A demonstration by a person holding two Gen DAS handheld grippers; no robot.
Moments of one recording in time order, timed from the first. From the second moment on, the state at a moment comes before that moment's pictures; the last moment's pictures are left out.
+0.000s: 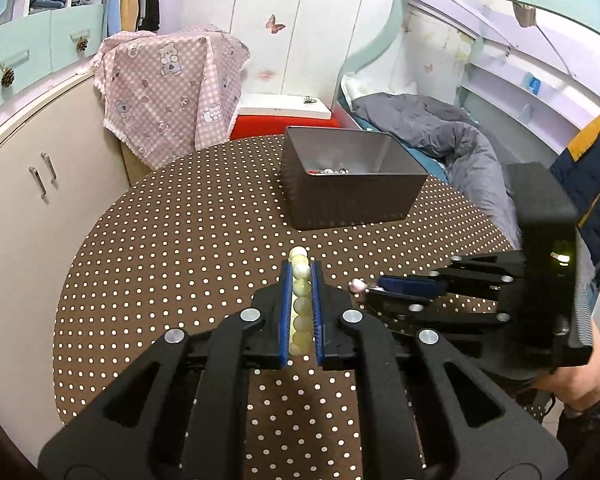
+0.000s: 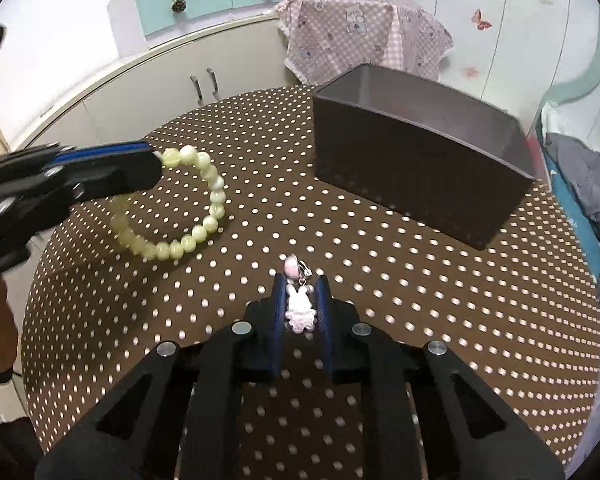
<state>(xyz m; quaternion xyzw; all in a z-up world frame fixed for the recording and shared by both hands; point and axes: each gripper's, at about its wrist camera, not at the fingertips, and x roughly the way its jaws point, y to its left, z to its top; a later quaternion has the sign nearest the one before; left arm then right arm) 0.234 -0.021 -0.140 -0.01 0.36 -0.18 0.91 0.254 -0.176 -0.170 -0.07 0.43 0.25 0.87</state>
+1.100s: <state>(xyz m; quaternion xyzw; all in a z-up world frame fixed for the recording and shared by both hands) 0.355 -0.082 -0.052 -0.05 0.34 -0.28 0.90 0.359 -0.247 -0.047 0.02 0.35 0.22 0.91</state>
